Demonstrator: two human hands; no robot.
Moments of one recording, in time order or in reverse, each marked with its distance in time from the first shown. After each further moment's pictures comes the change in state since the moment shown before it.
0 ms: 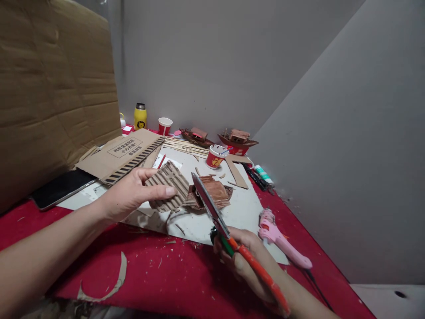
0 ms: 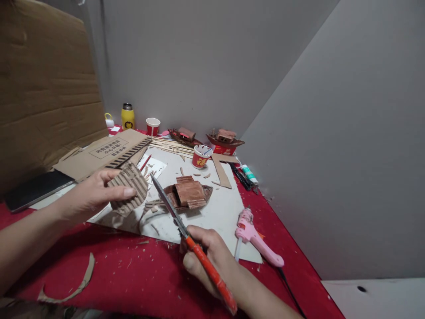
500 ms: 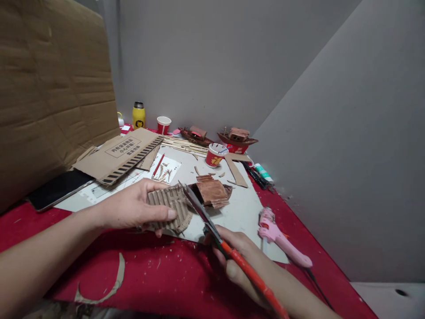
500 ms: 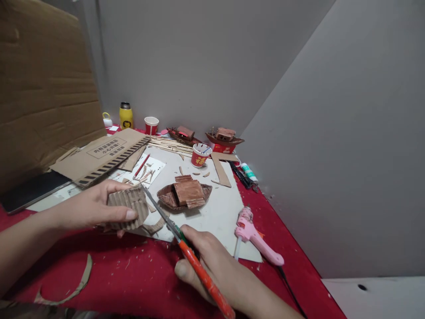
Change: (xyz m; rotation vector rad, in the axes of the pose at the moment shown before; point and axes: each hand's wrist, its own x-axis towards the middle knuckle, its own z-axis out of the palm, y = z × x) left_hand -0.006 0.003 0.004 0.099 -0.295 -0.185; right_hand -0.001 -0.003 -0.002 -0.180 -0.082 0.007
